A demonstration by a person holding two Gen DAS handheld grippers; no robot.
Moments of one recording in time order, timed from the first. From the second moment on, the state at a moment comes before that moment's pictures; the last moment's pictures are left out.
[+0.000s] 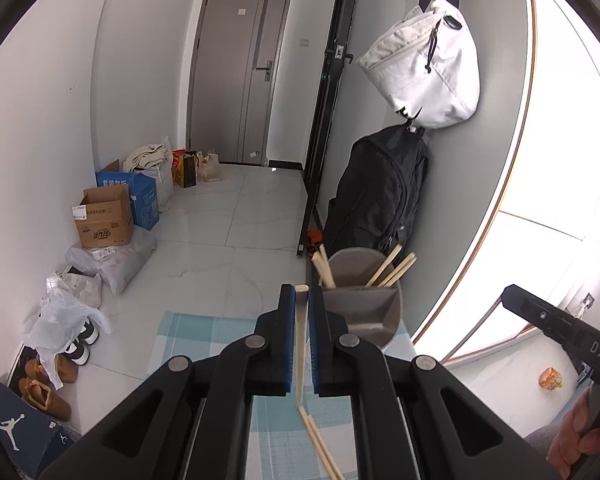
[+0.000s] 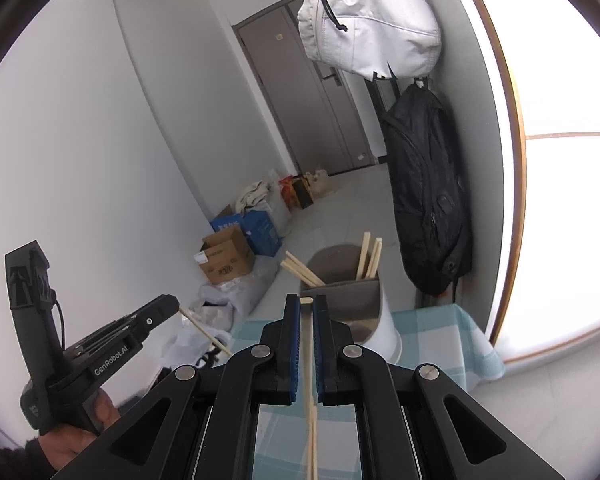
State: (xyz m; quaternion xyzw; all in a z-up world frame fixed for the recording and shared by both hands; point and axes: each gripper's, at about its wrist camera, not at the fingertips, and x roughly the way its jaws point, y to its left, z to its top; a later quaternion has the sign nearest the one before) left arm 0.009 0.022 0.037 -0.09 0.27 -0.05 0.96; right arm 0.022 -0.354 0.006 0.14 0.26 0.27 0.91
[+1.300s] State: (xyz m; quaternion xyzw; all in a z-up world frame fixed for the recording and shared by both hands) left arm 0.146 -0.012 0.081 -0.07 0.32 -0.13 0.94; right arm 0.192 -0.345 0.056 0.13 0.27 0.25 0.92
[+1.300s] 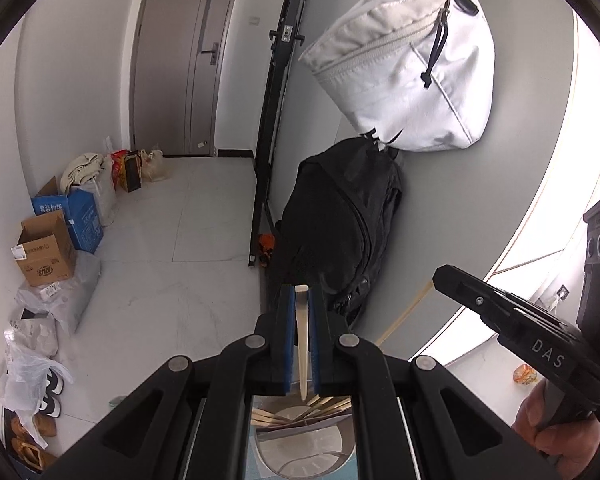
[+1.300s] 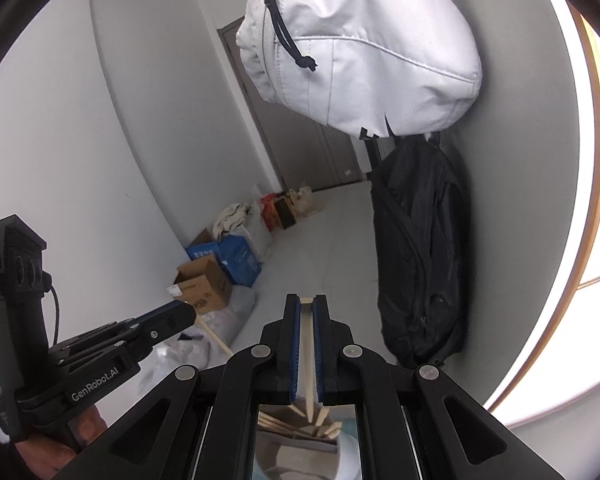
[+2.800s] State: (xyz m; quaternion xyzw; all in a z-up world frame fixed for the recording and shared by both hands) left arm 0.108 0.017 0.067 -0.13 0.38 -0.15 0.90; right arm 0.132 -0.347 0.008 0.16 0.30 0.29 0.90
